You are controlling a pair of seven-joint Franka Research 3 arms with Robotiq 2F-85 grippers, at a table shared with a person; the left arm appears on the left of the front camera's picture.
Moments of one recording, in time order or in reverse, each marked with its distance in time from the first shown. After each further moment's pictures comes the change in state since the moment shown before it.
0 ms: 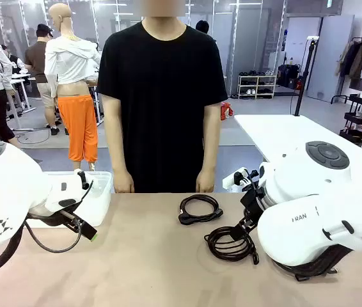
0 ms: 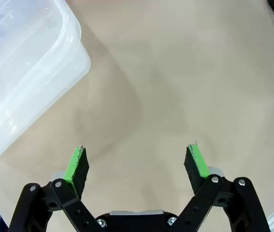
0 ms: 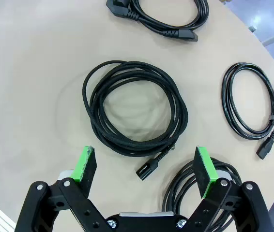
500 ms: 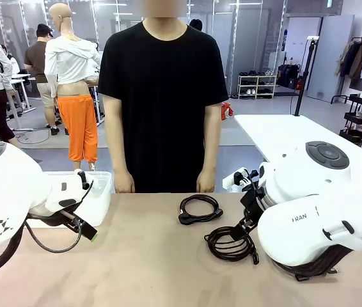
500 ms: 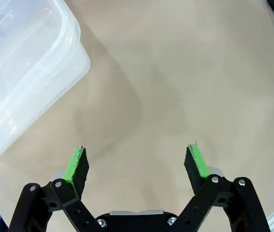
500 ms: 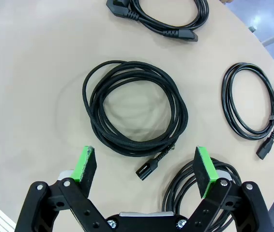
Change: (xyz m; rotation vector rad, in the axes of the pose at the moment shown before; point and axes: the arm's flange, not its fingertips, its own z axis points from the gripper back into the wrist) left arm 0.000 -0.001 0.000 0.000 0.000 -0.001; right arm 0.000 0.000 0.000 0.000 0.000 0.002
